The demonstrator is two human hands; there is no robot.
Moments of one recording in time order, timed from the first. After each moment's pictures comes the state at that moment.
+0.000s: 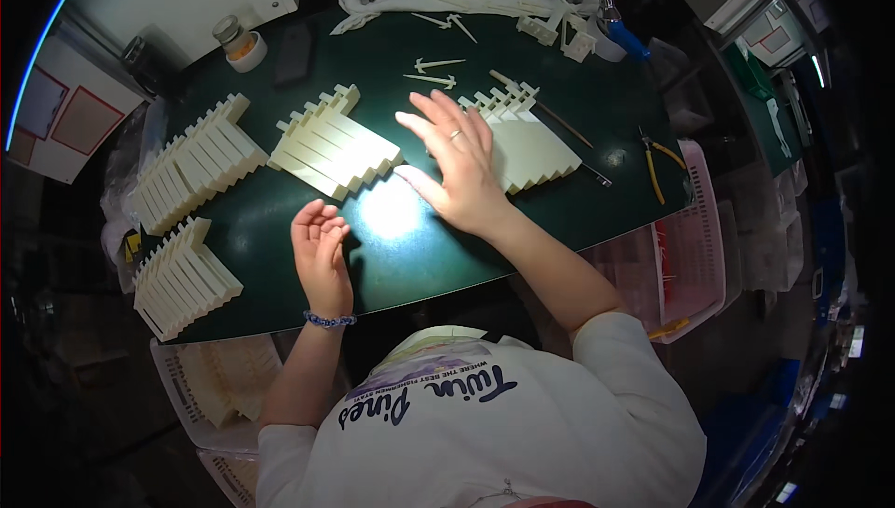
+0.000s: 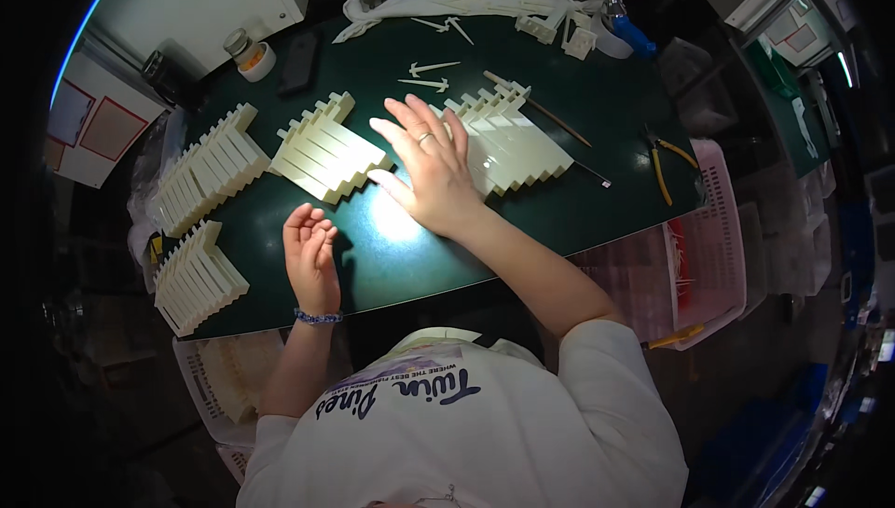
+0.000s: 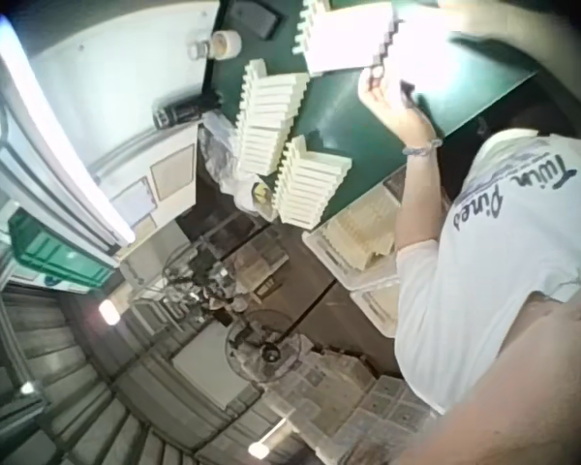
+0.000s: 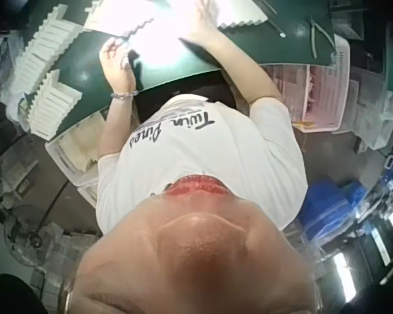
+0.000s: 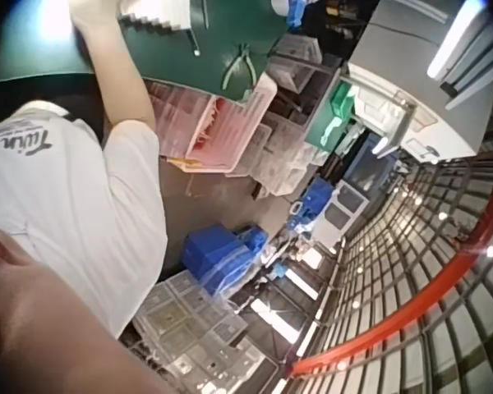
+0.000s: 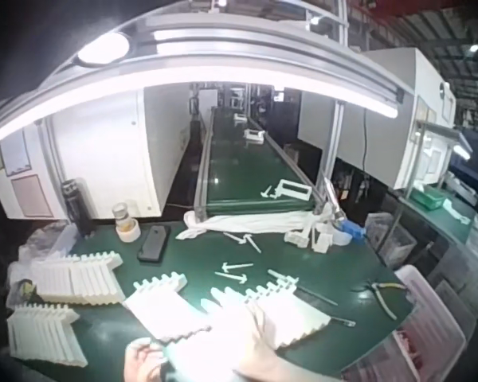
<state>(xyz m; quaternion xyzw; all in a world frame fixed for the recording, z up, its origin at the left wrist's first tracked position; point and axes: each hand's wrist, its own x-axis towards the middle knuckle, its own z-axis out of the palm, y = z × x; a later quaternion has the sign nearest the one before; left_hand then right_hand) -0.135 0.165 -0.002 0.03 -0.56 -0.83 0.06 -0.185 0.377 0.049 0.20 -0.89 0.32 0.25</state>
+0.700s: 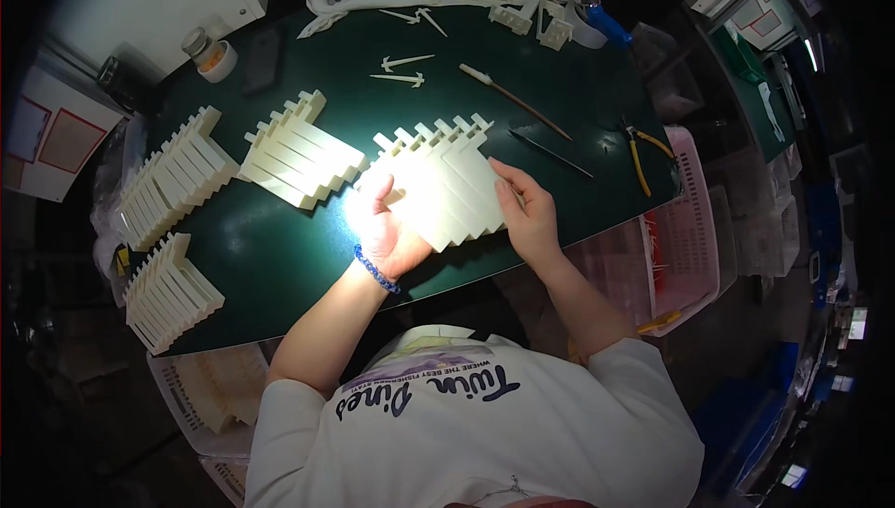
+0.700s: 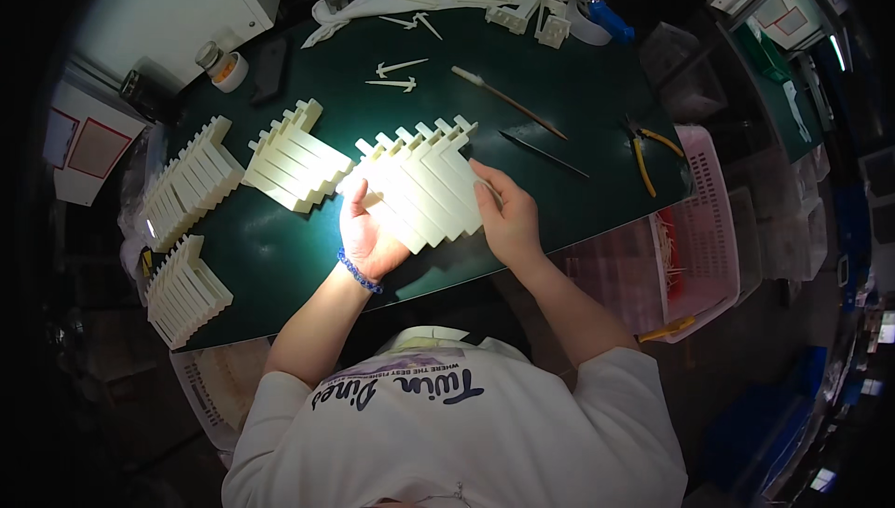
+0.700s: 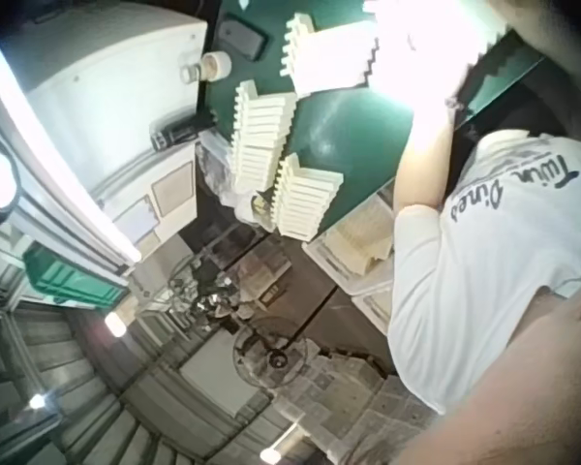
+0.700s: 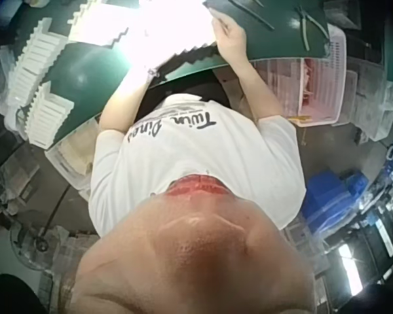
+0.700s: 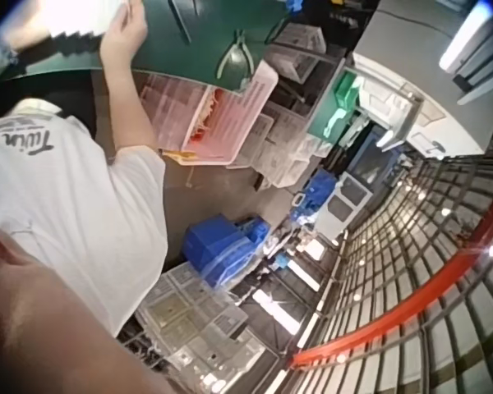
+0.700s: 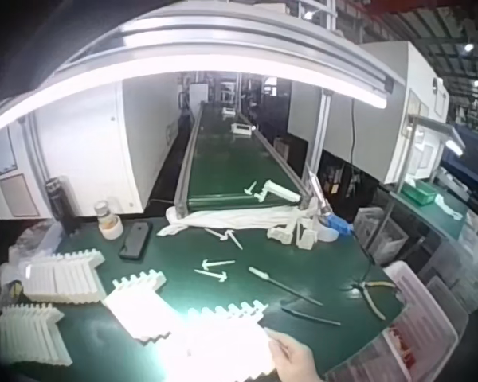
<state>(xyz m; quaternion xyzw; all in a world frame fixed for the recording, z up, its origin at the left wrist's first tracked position) -0.172 0.282 0.001 0.08 0.00 -0.91 -0.40 -0.119 0.471 -0.003 -0.08 -0.77 0.62 0.12</state>
